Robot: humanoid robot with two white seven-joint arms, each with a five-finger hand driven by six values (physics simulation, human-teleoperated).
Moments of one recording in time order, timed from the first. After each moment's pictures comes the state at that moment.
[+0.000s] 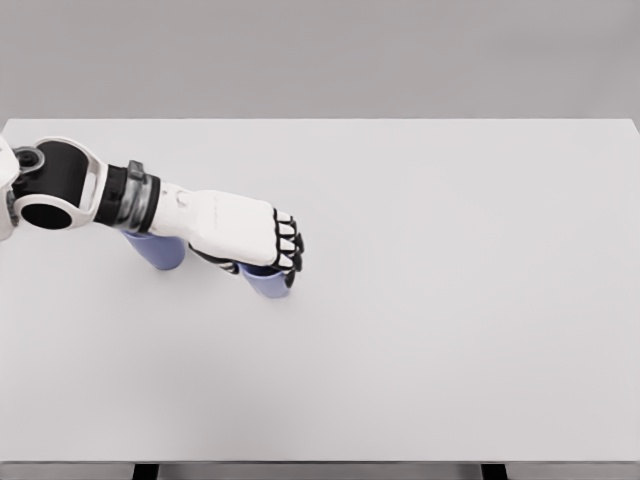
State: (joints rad) left arm -1.41 0.81 -1.67 -1.63 -0.28 -0.61 -0.24; right arm 0.00 0.00 -0.22 0.05 0.14 -0.09 0.04
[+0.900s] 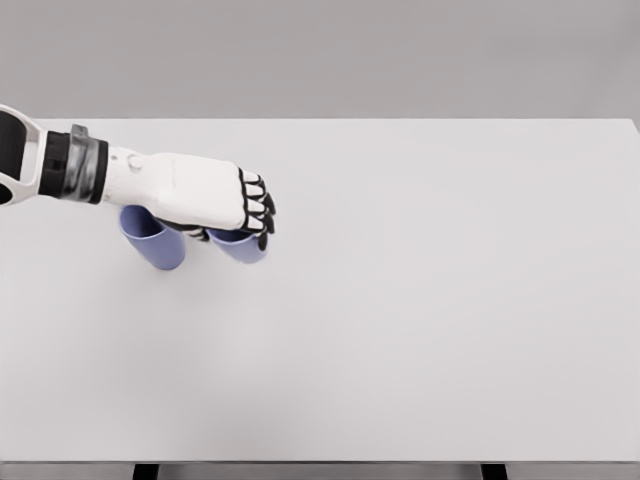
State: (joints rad) left arm -1.50 0.92 -1.66 -1.67 -0.25 -0.61 -0.23; right arm 0.00 0.00 -0.22 0.05 0.14 -0.09 0.04
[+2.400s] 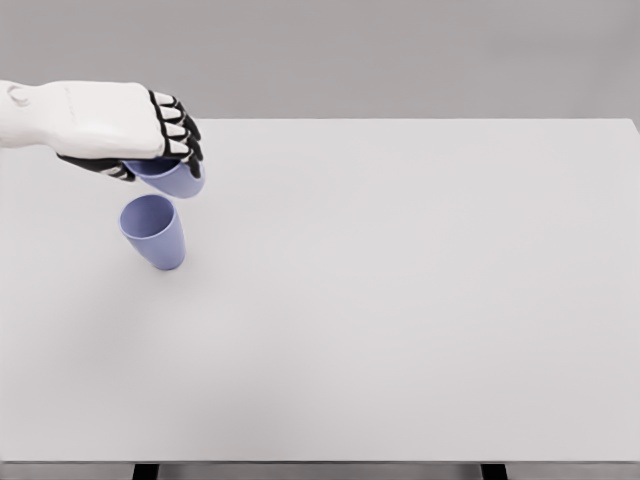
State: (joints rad) left arm -1.62 1.11 -1.64 -1.66 -0.20 -0.61 -0.24; right arm 0.00 0.00 -0.22 0.05 0.14 -0.09 0.04
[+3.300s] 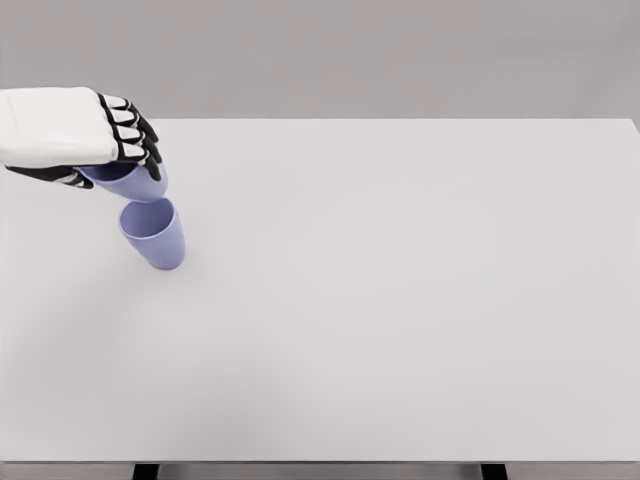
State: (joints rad) left arm -1.61 1.24 -1.62 -1.73 -0.20 -0.61 -0.24; right arm 0.00 0.00 -0.22 0.05 0.14 -0.09 0.04
